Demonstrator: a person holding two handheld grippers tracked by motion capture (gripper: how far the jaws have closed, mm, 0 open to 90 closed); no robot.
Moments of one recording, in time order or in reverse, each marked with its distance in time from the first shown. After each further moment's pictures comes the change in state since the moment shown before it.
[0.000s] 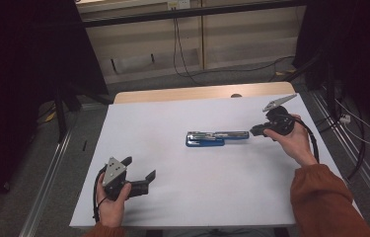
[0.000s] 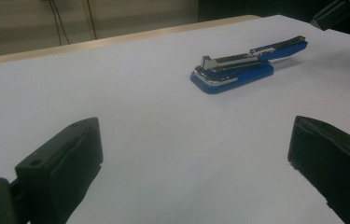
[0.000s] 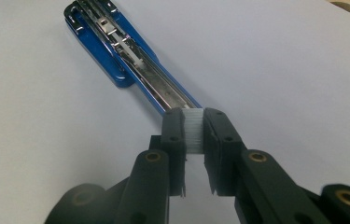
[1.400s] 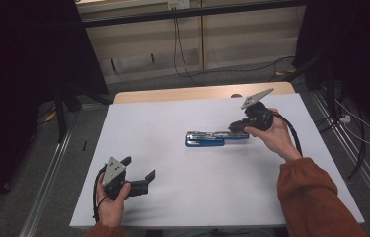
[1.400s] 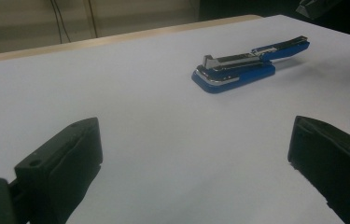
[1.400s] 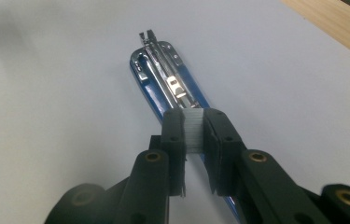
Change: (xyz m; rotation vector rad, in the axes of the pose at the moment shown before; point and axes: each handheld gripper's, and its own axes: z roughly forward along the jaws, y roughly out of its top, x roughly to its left) left arm 0.002 0.000 0.000 0.007 0.010 -0.011; right arm 0.038 0.050 0.019 -0.045 0.125 -0.140
